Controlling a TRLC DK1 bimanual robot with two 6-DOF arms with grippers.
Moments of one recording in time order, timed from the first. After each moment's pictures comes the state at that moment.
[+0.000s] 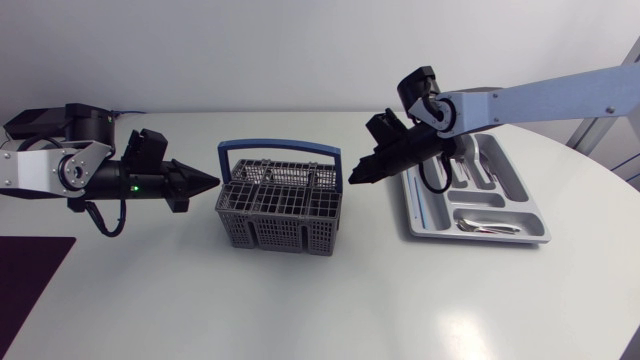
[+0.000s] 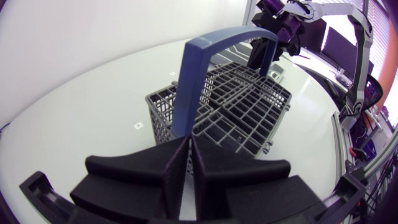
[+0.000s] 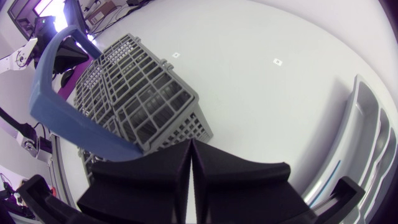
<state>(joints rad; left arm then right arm) 0.07 1.66 0.89 -0.07 0.83 0.57 0.29 1.98 1.39 -0.45 -0.52 -0.24</state>
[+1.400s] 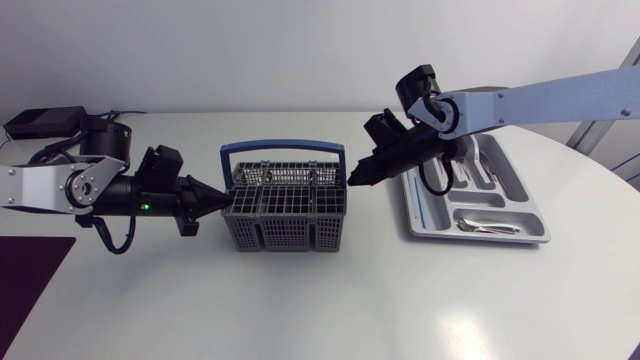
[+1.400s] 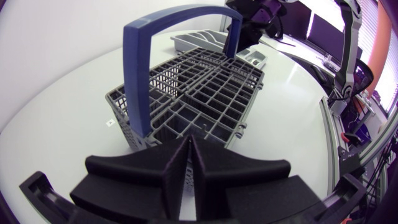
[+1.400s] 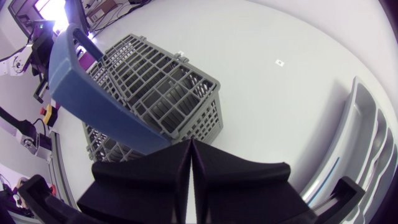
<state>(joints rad) -0.01 1.60 0.80 -0.09 0.83 0.63 0.31 1.94 1.36 -0.45 -0.49 -0.24</state>
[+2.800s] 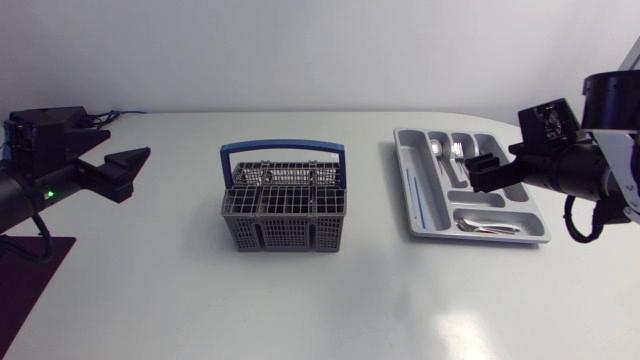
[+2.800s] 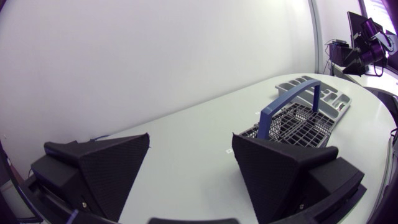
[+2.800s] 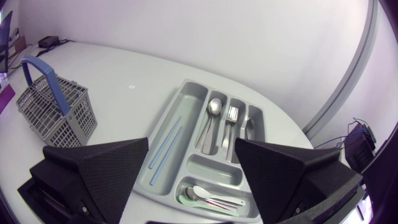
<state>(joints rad) 0.20 1.05 0.58 0.19 0.45 0.37 0.02 1.18 0.75 -0.10 -0.01 -0.26</state>
